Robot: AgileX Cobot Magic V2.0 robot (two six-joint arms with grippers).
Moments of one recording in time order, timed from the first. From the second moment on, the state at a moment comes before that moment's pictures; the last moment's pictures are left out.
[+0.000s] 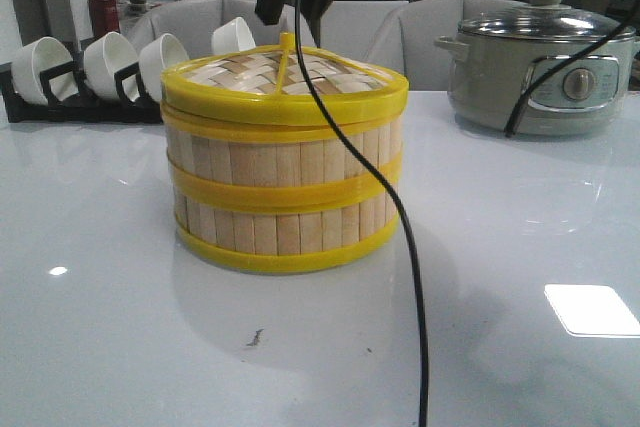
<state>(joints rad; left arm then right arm) -0.12 0.52 -0.52 -0.11 0.53 0.08 0.52 2.17 -2.34 0.03 1.14 -0.06</state>
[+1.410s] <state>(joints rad) -0.12 0.52 -0.52 -0.11 0.53 0.08 -0.02 0.62 -0.63 -0.04 0.38 -0.06</state>
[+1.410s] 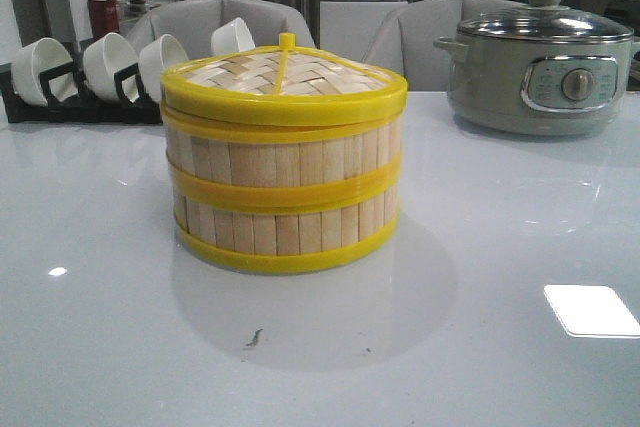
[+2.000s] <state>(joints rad) -0.12 0.52 -0.52 -0.11 0.53 0.08 -0.02 0.49 -0.33 -0.01 0.08 -0.06</state>
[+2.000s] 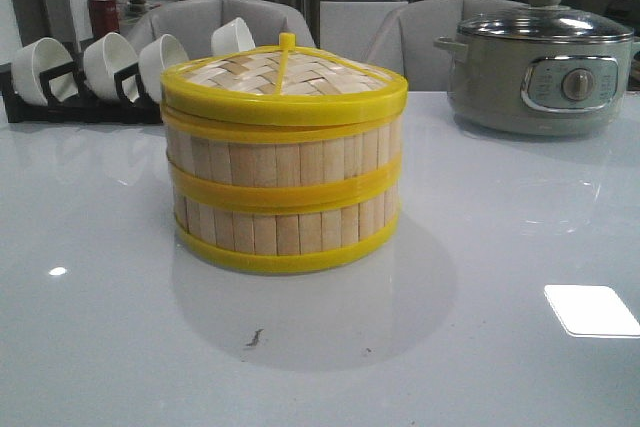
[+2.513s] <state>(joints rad) -0.12 0.52 -0.52 -0.11 0.53 0.08 -0.02 0.49 -0.33 -0.01 0.08 -0.06</state>
